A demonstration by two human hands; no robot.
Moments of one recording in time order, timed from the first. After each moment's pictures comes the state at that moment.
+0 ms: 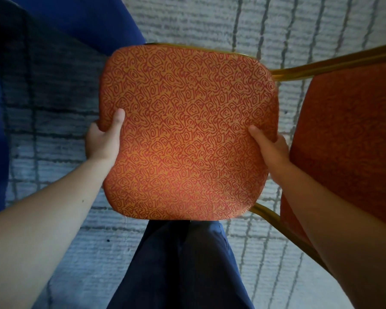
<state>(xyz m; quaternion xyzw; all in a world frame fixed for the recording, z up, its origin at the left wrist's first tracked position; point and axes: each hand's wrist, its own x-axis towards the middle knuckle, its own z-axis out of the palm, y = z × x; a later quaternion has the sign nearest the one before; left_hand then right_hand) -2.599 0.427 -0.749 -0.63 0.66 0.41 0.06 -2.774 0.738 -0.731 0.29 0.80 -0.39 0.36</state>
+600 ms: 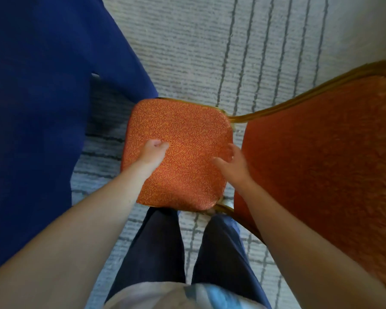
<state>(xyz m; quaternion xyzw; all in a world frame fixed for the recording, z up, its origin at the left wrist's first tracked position) -2.660 0.530 -0.562 -0.56 0.62 0.53 0.16 -2.756 0.731 -0.561 0.07 0.82 -0.41 0.40</state>
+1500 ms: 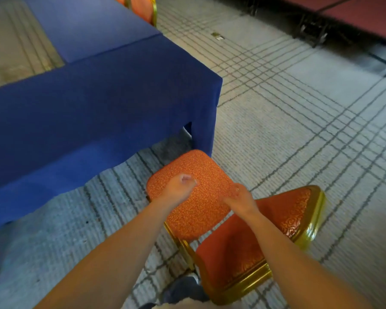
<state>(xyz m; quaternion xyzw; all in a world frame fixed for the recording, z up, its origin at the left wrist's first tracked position) -2.625 0.740 -0.368 -0.64 0.54 0.52 -0.15 -2.817 0.810 -0.403 -0.38 0.77 -0.27 0.44</state>
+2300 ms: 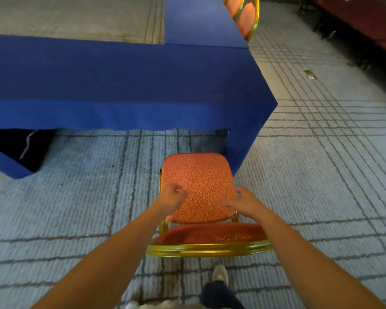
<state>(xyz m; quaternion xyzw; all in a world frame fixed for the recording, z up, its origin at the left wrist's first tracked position) -2.686 0.859 -0.382 -0.77 0.37 0.45 -0.26 -2.914 0.782 -0.357 -0.64 0.61 -0.01 0.46</state>
